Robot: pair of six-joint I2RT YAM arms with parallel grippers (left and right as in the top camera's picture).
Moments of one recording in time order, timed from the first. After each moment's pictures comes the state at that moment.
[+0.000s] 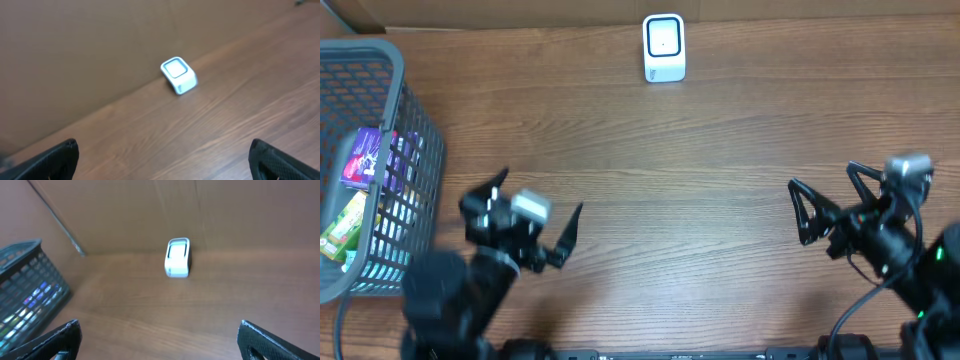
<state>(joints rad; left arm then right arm) -0.05 0.60 0.98 -0.70 0.29 0.37 0.03 0.65 1.02 -0.70 -0.43 0.20</state>
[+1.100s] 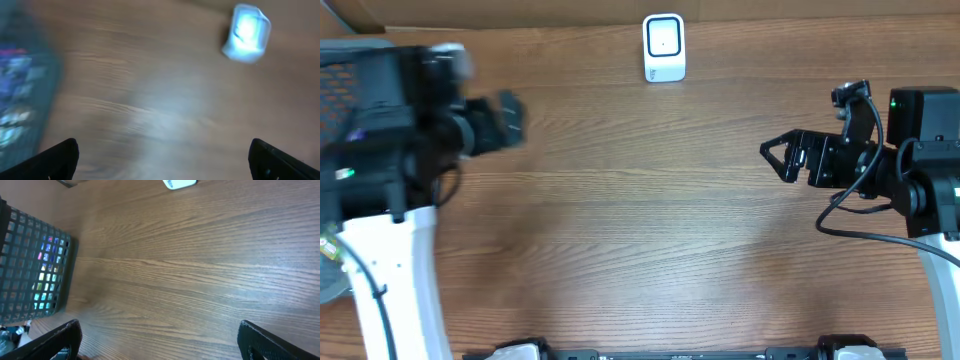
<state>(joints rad) 0.16 1.39 1.84 -1.31 0.08 -0.21 0.03 1.22 1.37 -1.09 -0.55 0.20</state>
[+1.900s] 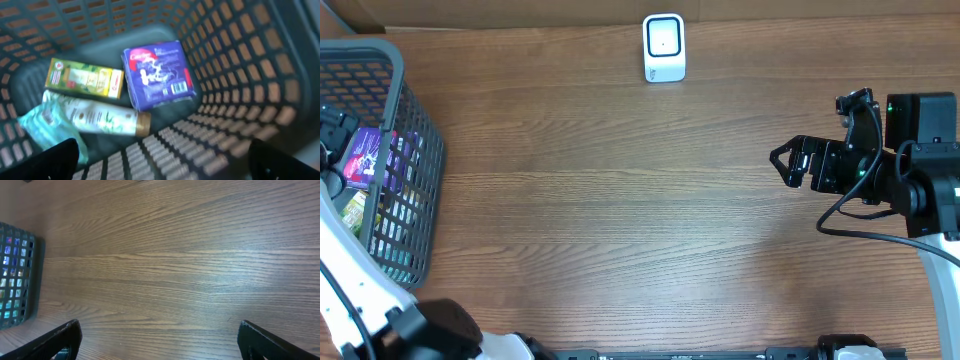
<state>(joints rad) 0.70 1.66 1.87 -1.15 -0.05 -0.52 0.03 1.22 1.37 -1.15 -0.42 0.20</state>
